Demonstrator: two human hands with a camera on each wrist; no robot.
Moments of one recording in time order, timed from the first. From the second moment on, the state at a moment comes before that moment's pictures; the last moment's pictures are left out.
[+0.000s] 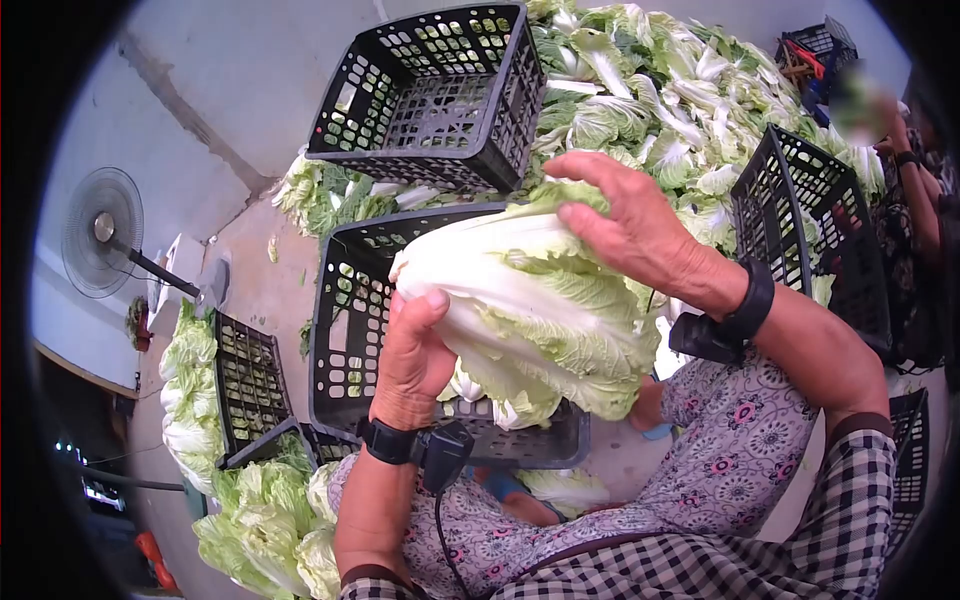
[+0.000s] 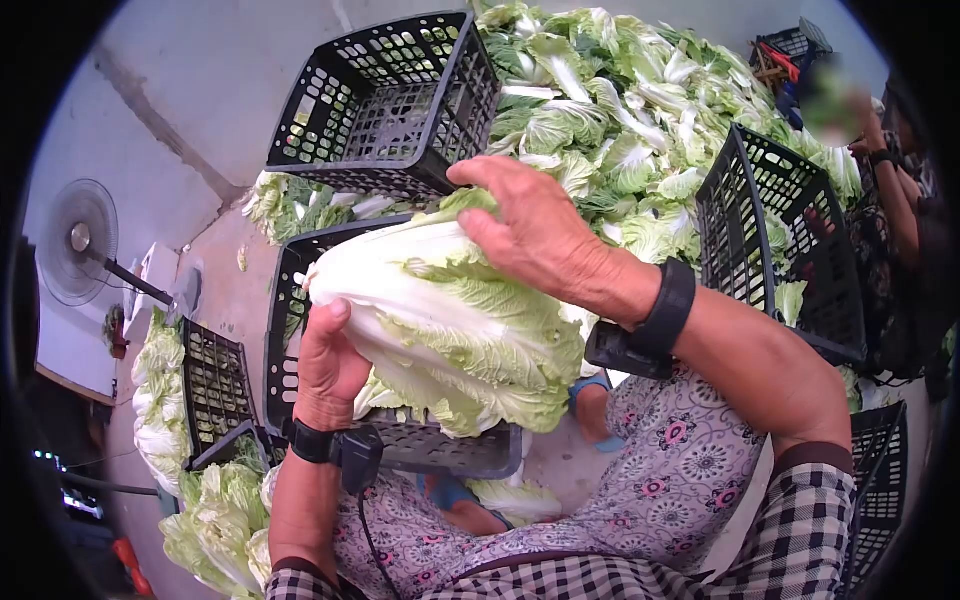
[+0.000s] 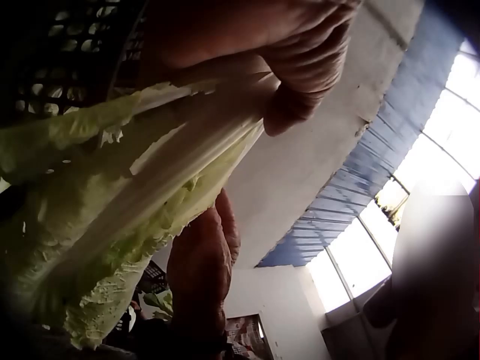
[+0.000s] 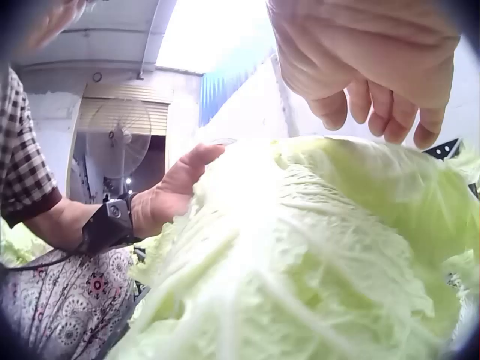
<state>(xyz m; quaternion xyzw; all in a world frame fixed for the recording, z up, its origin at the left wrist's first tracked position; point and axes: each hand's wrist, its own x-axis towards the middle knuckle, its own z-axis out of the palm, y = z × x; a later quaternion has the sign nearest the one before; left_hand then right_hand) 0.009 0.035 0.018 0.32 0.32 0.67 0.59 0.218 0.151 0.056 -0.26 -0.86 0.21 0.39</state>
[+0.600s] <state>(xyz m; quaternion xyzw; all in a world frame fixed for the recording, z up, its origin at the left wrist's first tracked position) 0.007 0.032 0.014 0.34 0.34 0.64 0.60 0.213 0.146 0.056 -0.13 -0.88 0.12 0.44</state>
